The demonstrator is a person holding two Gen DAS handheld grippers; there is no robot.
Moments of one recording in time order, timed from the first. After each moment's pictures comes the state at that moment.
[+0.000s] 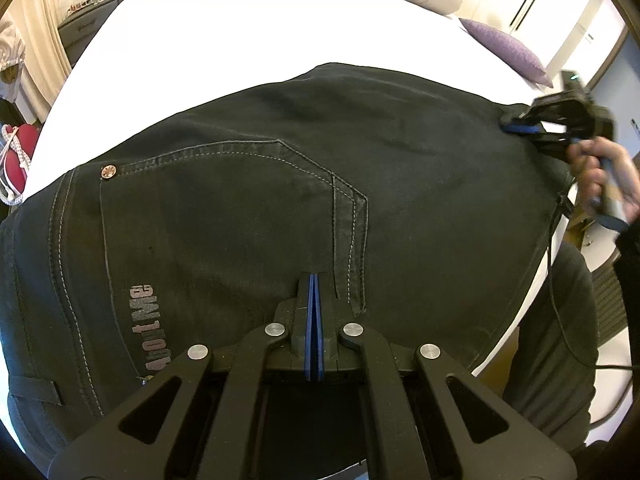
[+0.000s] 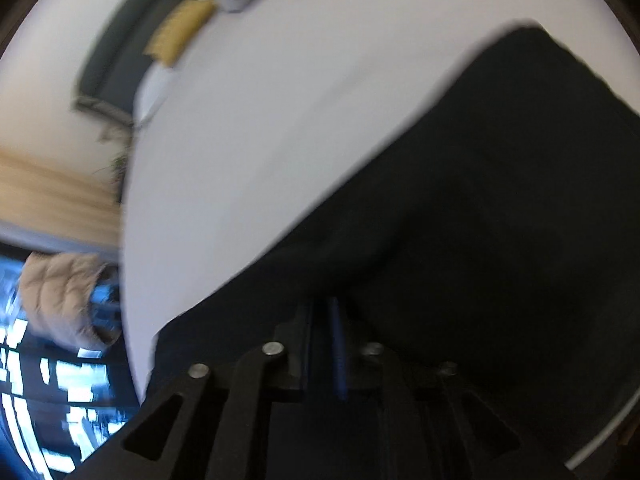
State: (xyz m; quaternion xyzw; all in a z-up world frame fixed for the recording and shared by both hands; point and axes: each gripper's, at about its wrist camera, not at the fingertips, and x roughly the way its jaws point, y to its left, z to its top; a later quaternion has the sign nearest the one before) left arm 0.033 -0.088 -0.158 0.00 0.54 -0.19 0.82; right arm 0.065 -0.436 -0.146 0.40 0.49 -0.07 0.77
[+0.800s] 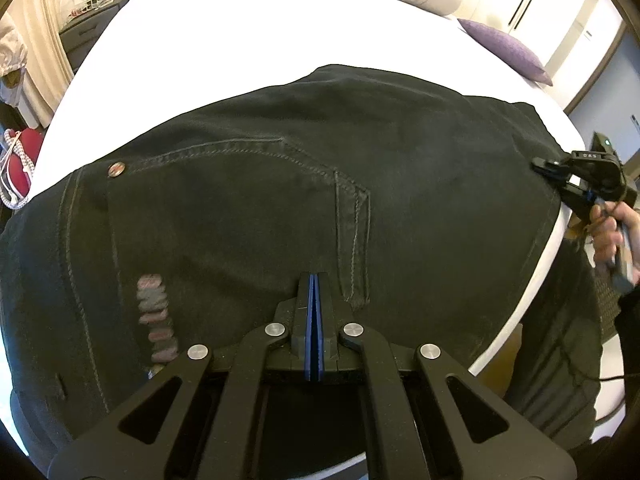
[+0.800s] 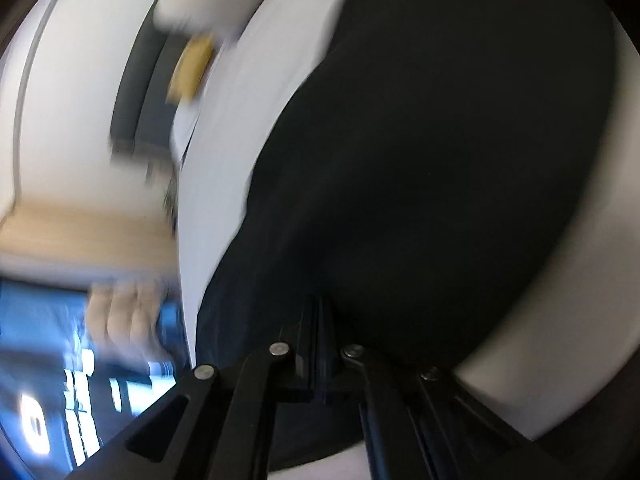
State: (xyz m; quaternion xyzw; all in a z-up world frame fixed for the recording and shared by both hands) left arm 0.018 -0.074 -0.153 0.01 0.53 -0.19 0.82; right arm -0.088 -0.470 -0.149 0.49 0.41 -0.06 0.76
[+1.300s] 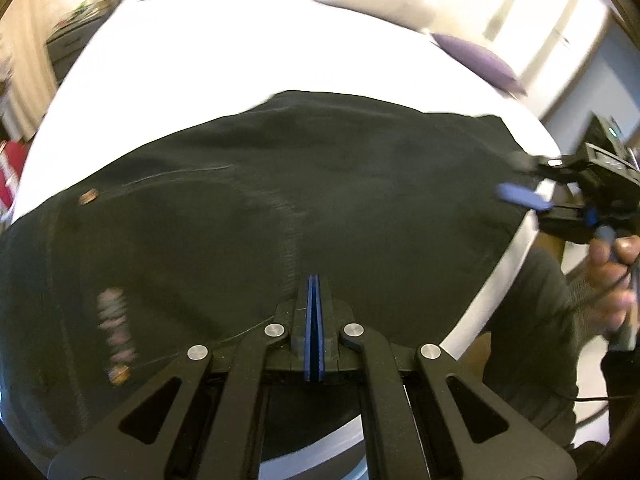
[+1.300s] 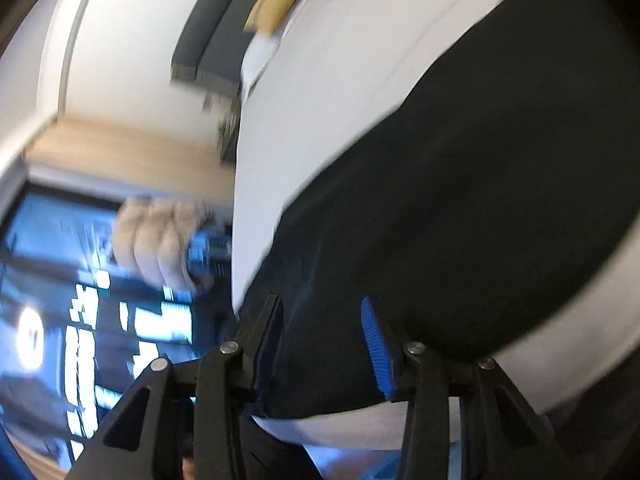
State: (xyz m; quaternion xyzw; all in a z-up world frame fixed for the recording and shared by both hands) left arm 0.008 -0.103 -0.136 0.01 0.51 -0.24 0.83; right arm -0.076 -0.297 -0.119 0.43 0.48 0.15 0.75
